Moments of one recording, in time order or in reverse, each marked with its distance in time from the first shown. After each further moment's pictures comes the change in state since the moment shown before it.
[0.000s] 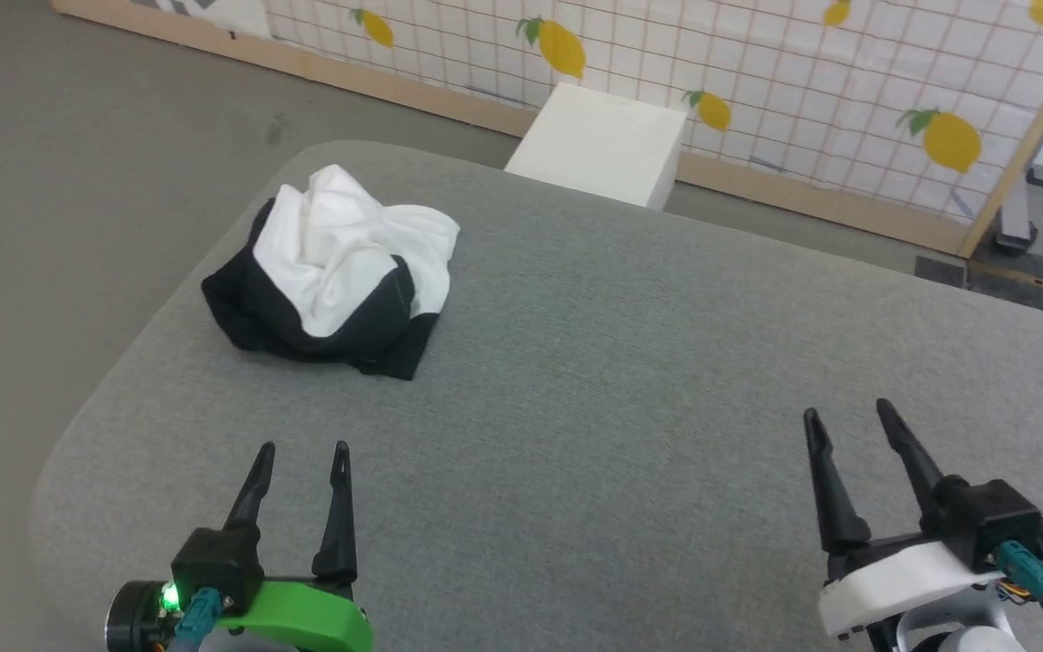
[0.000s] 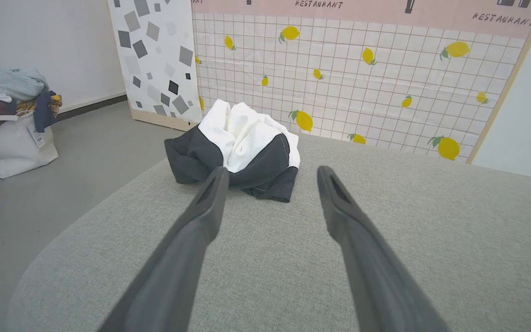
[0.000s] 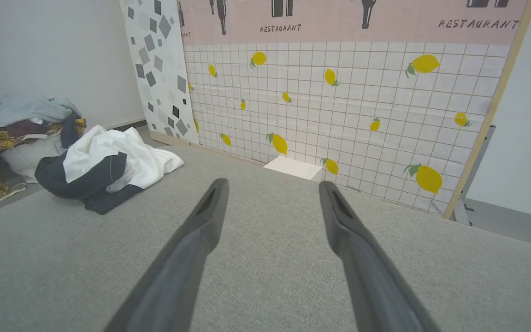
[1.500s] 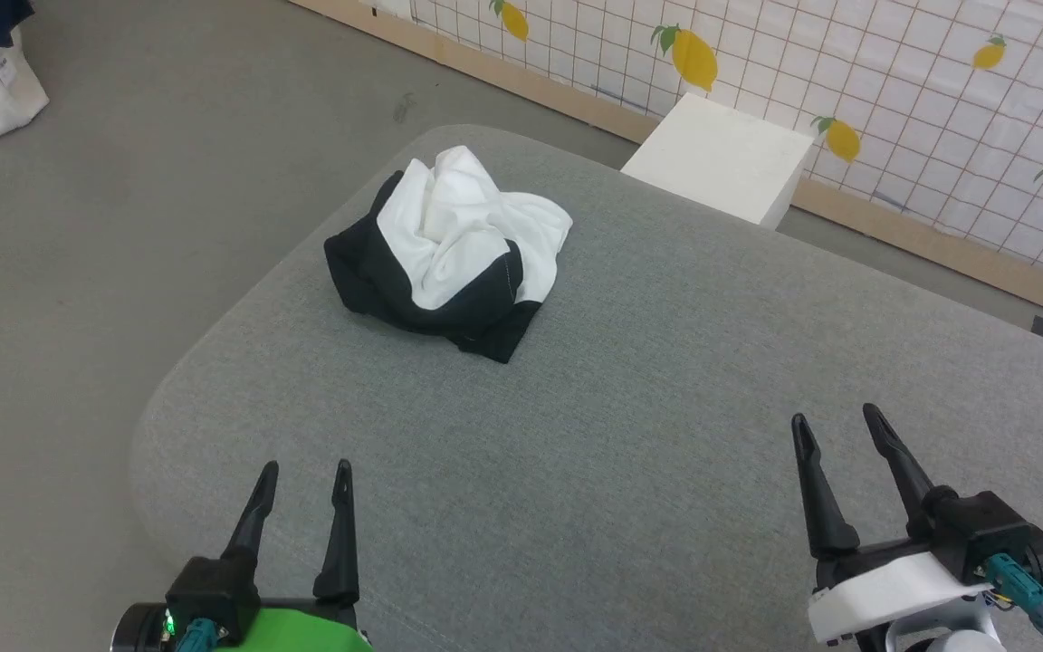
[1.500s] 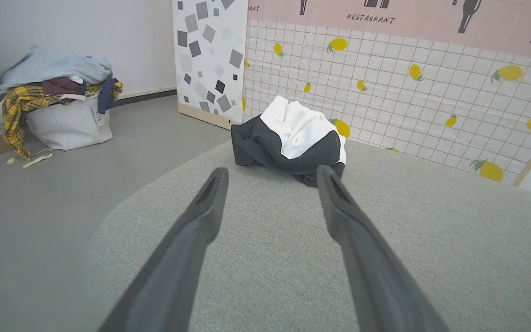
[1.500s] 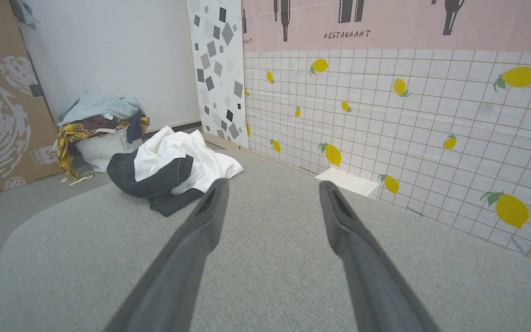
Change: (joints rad) left arm 0.037 0.000 -0.007 0.012 -0.036 -0.019 -0.066; right arm -0.004 0.001 0.026 0.043 0.007 0.000 -0.070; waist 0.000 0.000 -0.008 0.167
